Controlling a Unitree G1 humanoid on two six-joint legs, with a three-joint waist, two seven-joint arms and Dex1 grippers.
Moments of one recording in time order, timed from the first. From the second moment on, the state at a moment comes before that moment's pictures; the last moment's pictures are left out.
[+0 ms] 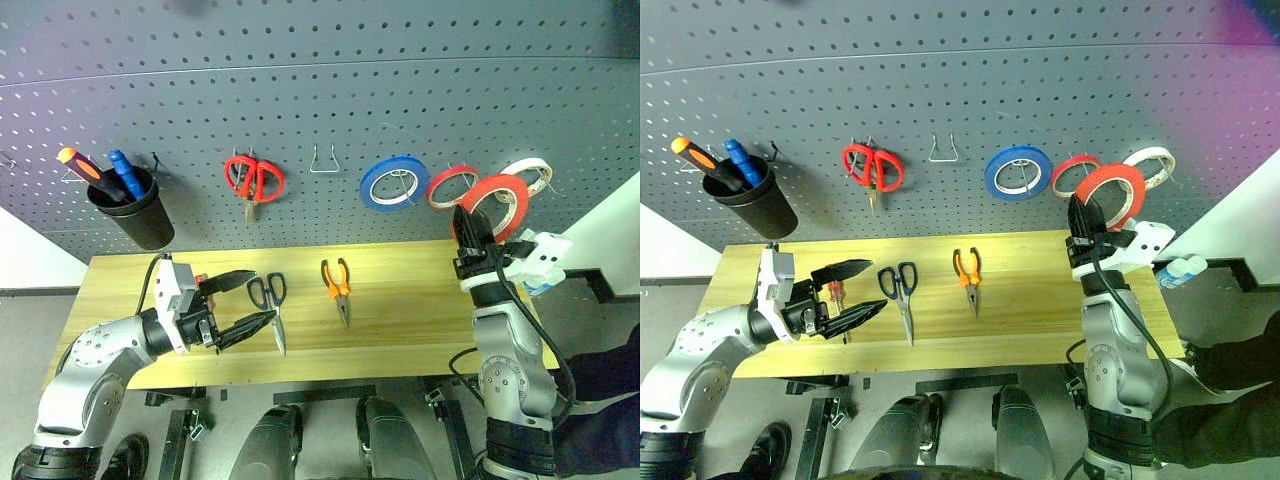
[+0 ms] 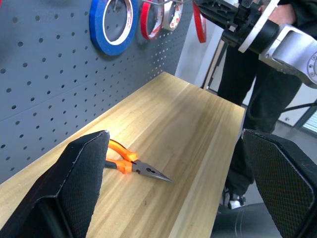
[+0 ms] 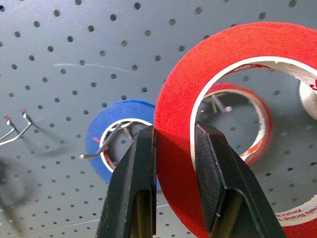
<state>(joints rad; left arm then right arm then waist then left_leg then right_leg) 0.05 0.60 0.17 -0.32 -0.64 0.32 -1.02 -0.11 -0.10 -0.24 -0.28 0.52 0.11 0.23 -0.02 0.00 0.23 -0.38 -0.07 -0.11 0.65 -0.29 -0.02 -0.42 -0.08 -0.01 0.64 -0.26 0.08</state>
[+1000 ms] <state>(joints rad) 0.09 0.54 0.23 -0.36 -0.71 0.27 -1.00 -0.28 -0.20 -0.21 0.11 0.36 -0.08 0.34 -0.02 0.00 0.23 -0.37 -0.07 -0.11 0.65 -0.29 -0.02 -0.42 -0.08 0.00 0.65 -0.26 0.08</state>
